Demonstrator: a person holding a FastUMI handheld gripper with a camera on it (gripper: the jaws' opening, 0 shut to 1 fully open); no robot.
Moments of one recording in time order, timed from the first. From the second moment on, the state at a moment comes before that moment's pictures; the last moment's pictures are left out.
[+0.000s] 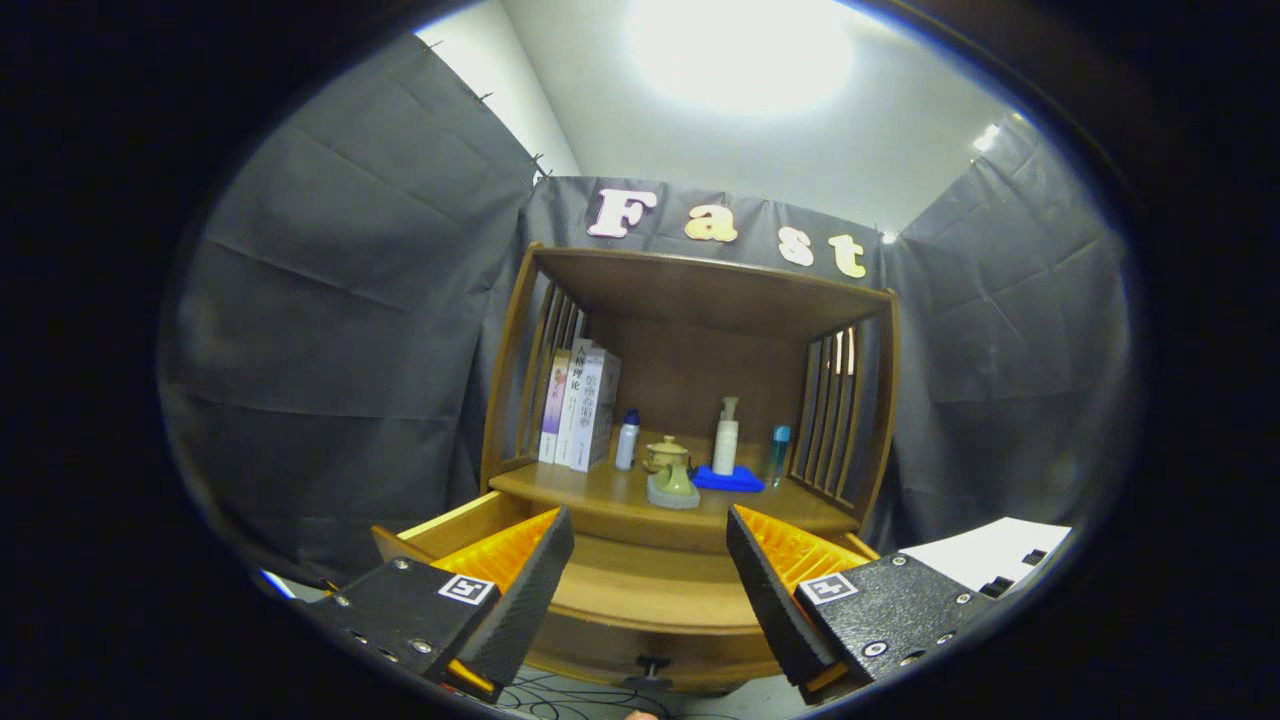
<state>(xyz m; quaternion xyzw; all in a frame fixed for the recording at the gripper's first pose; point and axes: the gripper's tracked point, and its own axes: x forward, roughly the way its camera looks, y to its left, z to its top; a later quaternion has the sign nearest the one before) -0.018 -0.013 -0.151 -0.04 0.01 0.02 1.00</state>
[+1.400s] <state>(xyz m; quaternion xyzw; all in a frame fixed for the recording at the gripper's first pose) -0.003 -0.046 -0.296 -0.05 0.09 -0.02 0.99</state>
